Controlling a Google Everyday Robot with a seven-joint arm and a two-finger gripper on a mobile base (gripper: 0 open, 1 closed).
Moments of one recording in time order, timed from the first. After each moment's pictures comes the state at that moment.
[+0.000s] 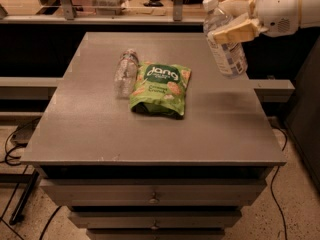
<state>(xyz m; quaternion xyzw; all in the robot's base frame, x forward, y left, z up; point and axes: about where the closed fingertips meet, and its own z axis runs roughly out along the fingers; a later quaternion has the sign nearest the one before) 0.618 -0.135 1.027 -0.58 0.59 0.19 0.53</state>
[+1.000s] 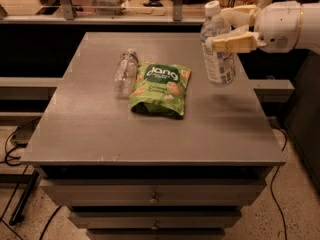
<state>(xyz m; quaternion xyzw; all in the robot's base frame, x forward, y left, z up) 0.601 -0.128 1.019 -0.54 0.54 0.26 0.58</state>
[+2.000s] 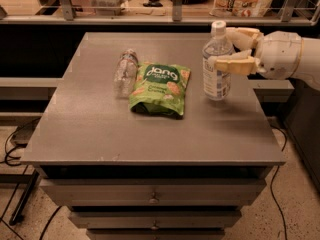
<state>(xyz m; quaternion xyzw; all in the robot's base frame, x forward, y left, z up) 0.580 -0.137 0.988 -0.52 0.50 0.28 0.63</state>
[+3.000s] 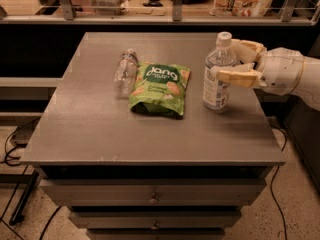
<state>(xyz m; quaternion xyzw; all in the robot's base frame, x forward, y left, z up) 0.568 -0.146 0.969 -0.48 0.49 0.30 0.66</state>
